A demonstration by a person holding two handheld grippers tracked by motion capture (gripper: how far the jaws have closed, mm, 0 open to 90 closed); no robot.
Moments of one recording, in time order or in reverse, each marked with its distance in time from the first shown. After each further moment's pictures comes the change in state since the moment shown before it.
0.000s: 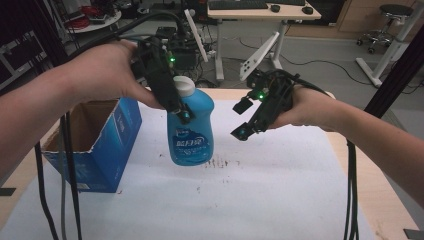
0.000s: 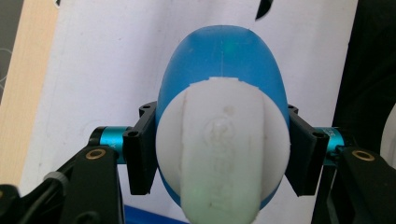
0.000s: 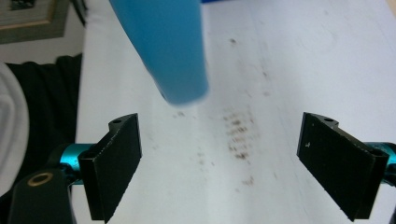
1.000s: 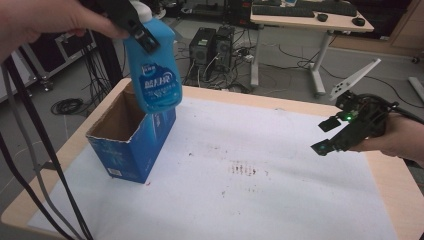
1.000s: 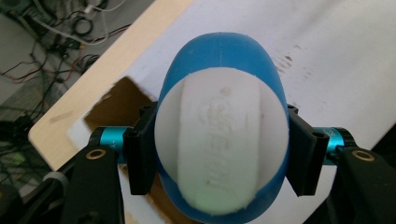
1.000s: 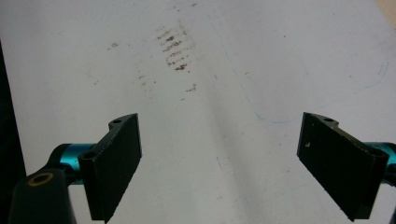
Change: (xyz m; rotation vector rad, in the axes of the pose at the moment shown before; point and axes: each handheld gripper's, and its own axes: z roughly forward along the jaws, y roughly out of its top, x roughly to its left) left arm 0.030 -0.089 -0.134 -0.095 0.304 -0.494; right arm -0.030 -0.076 -0.038 0.092 -0.150 0.194
